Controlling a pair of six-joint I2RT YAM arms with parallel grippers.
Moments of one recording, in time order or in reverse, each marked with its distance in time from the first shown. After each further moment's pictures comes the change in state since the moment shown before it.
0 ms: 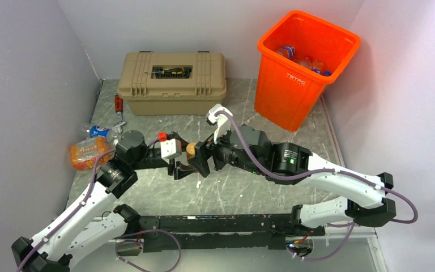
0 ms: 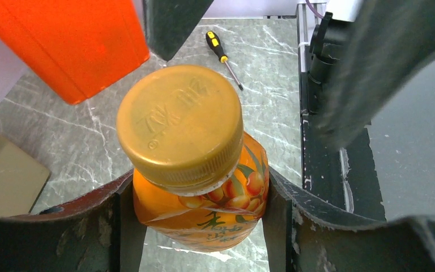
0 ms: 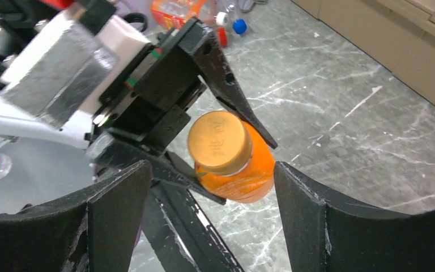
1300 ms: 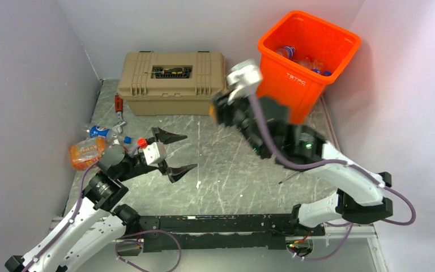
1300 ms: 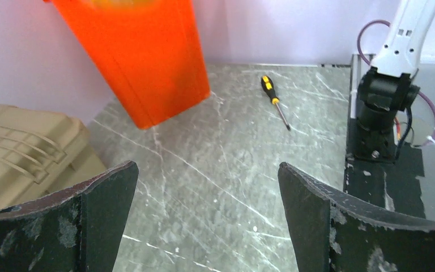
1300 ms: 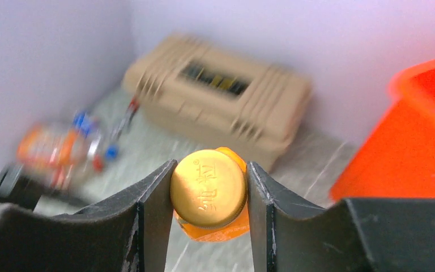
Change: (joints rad) left arm -0.019 -0.168 -0.064 0.117 -0.193 -0.071; right arm -0.022 0.148 0.347 -0.039 0.456 -0.245
